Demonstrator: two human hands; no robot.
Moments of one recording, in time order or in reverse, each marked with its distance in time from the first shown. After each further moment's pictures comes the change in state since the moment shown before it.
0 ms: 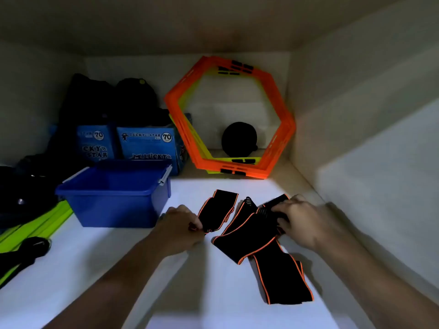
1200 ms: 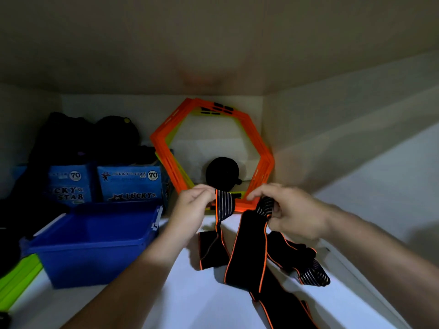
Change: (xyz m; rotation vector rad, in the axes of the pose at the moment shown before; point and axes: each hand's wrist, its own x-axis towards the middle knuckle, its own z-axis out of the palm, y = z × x) left_hand 0.052 0.073 -0.084 -1.016 0.358 0.292; right_hand 0.025 -0.066 -0.132 0.387 -0.013 -0.154
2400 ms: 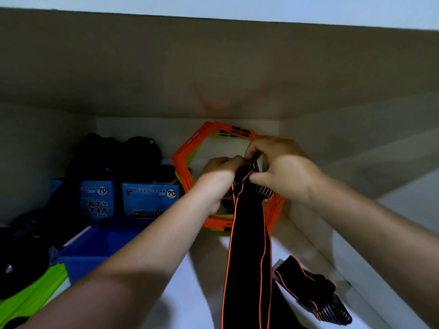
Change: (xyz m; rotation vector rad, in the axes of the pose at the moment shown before) left_hand 0.041 0.118 0.010 -0.062 0.007 -0.237; right_hand 0.067 -0.091 -0.063 -0.279 0.469 -0.179
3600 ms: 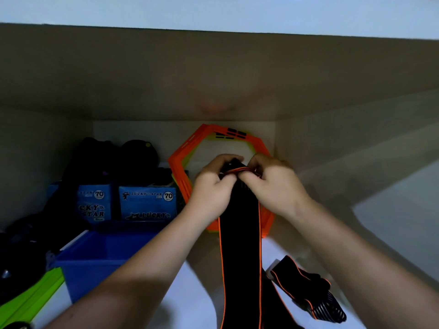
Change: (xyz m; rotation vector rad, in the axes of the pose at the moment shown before) left_hand -0.013 -0.018 -0.002 0.148 0.048 0.505; right_hand -0.023 0.000 0.026 0.175 0.074 0.279
